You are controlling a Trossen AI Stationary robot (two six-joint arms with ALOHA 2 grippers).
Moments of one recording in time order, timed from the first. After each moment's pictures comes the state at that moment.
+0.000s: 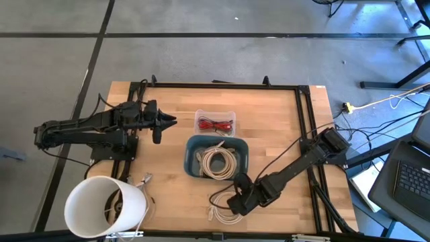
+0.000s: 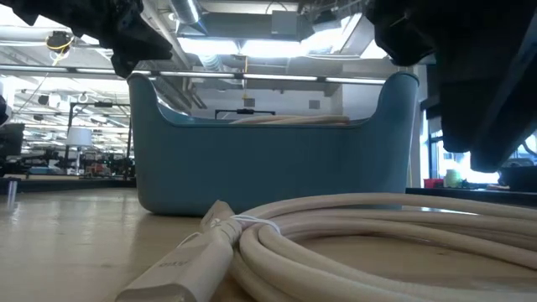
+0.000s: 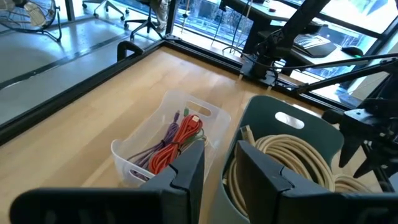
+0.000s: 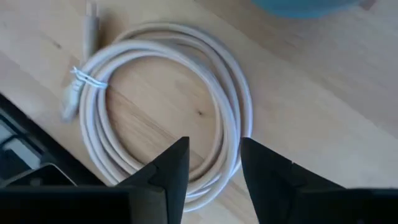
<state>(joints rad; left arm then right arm) 0.21 0.56 0.52 -0.24 -0.03 -0.30 0.63 1.94 1.36 -0.69 0.14 1.60</state>
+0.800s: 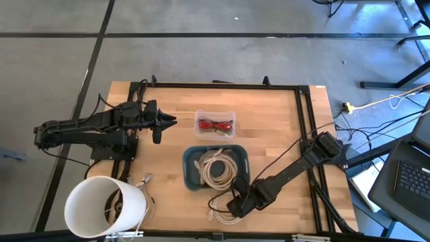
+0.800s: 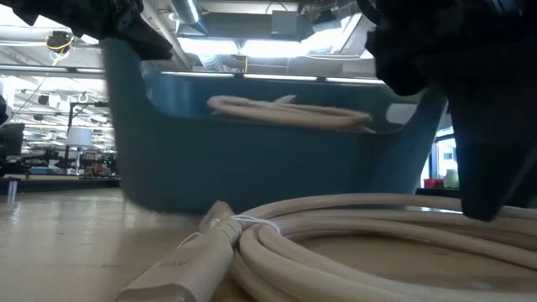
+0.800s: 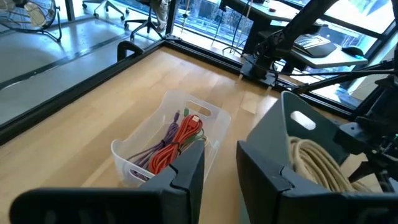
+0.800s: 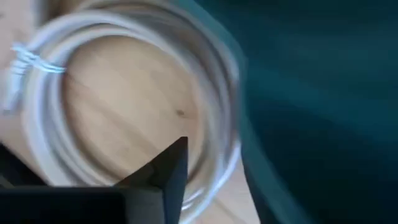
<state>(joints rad) 0.21 0.56 0.52 -0.24 -0.04 -0.30 0.64 2.02 1.37 -0.67 0.12 1.54</state>
